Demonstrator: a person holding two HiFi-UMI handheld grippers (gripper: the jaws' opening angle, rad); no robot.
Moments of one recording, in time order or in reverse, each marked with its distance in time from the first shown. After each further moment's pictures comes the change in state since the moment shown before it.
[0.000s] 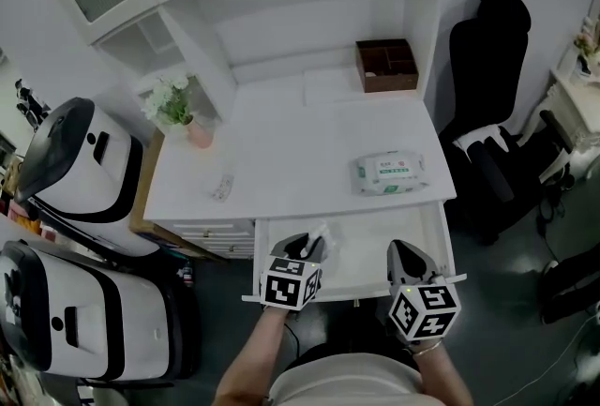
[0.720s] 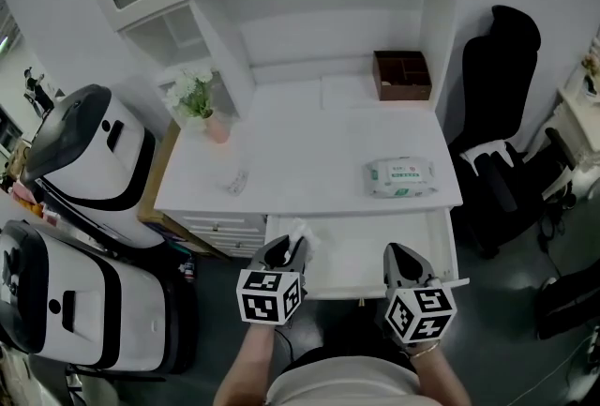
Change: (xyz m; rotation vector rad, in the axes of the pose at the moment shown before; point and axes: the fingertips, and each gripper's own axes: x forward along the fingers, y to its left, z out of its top) left arm -0.082 0.035 0.012 -0.114 -0.199 0.116; right arm -0.005 0.039 -0.002 -0.051 -0.010 0.060
